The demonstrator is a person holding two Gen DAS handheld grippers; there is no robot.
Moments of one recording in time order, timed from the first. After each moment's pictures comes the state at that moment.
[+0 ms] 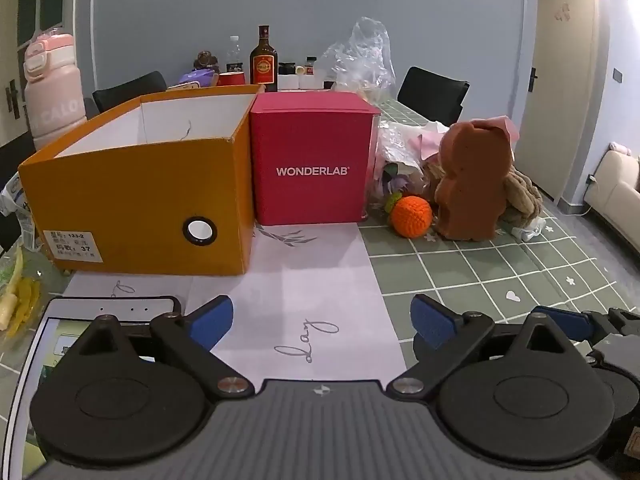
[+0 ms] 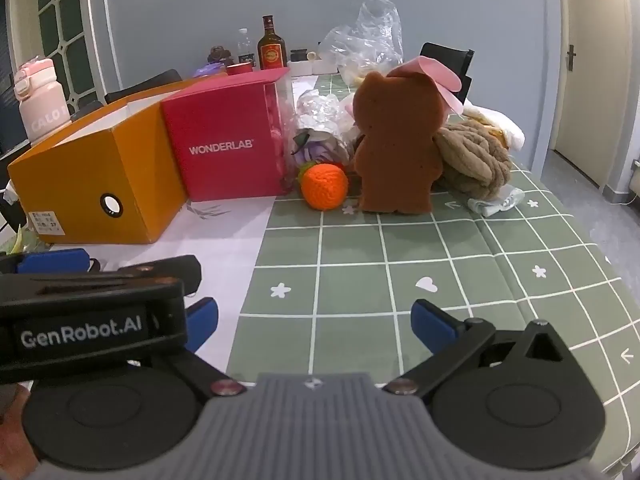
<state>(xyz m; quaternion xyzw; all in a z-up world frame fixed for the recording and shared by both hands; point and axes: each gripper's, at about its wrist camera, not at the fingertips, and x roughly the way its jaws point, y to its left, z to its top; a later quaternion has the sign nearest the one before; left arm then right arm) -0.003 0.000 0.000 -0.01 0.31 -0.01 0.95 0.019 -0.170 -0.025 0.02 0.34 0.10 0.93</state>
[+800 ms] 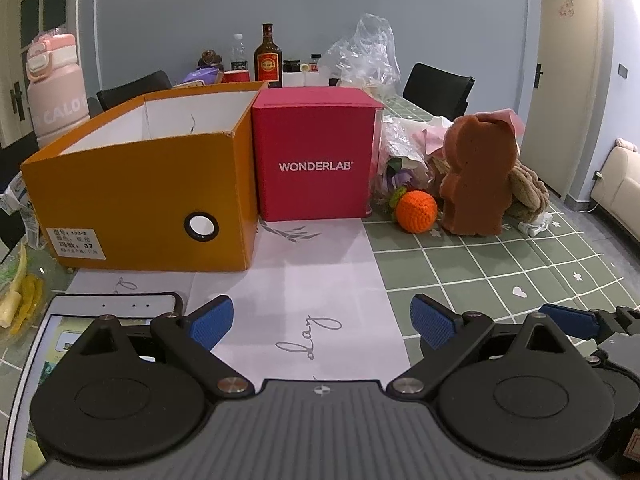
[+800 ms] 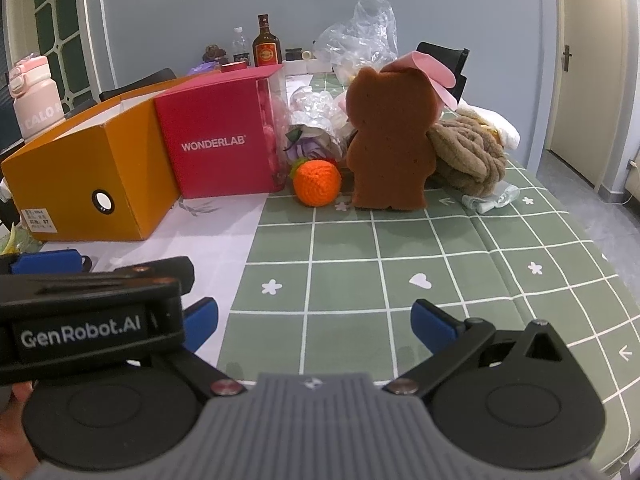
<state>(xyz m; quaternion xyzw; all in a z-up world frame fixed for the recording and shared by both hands) -0.003 -0.003 -0.006 0.00 0.32 0.00 0.95 0.020 -0.172 -0.029 0.02 0.34 0.09 0.94</state>
